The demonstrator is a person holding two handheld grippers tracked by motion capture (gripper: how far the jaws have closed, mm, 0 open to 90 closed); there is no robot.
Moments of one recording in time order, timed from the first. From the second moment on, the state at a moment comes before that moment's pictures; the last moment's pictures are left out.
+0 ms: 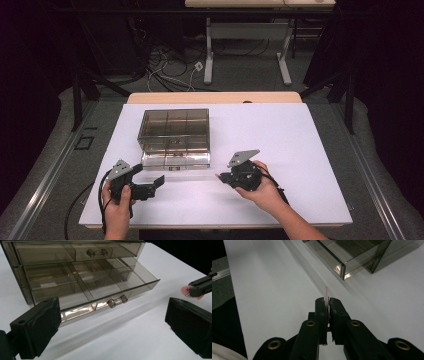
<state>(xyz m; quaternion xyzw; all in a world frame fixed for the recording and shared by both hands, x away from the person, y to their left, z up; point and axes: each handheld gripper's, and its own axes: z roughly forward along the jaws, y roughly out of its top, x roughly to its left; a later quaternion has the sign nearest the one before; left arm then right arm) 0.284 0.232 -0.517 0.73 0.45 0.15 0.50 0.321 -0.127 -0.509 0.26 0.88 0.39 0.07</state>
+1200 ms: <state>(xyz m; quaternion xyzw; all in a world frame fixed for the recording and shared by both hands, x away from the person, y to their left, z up) 0.285 0.229 -0.520 0.73 0.45 0.14 0.49 0.310 -0.087 -0.549 0.25 0.90 0.36 0.01</state>
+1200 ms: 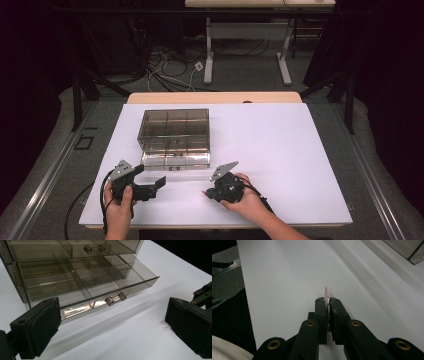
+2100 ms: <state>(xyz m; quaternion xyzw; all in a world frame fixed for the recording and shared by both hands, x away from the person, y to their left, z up) 0.285 0.213 -0.520 0.75 0.42 0.12 0.49 0.313 -0.098 -0.540 0.27 0.88 0.38 0.04</state>
